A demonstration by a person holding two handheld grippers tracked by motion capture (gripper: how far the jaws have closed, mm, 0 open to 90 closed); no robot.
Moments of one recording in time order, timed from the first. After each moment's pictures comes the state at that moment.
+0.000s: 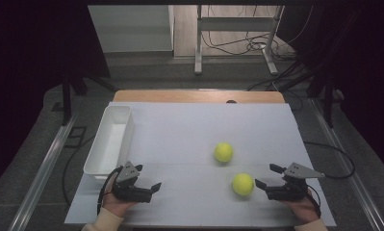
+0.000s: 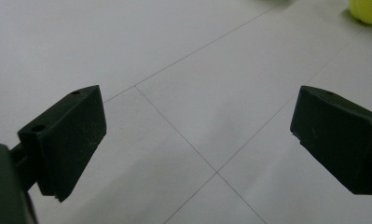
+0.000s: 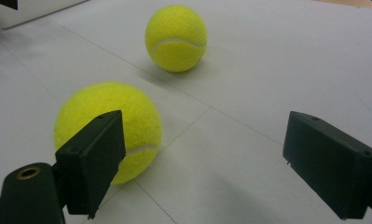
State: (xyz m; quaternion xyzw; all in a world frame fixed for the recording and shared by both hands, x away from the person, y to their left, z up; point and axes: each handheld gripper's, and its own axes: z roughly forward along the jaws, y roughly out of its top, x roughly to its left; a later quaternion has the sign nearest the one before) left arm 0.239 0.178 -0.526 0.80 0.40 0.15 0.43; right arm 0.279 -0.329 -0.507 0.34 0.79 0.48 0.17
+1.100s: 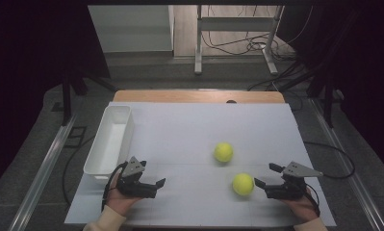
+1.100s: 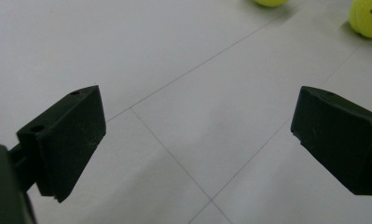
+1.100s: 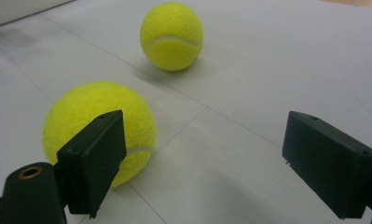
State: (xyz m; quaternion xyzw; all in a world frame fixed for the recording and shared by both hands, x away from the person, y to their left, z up) left arm 0.251 0.163 -0.513 0.80 0.40 0.15 0.42; right arm 0.282 -0.327 -0.508 0.34 0.79 0.47 0.18
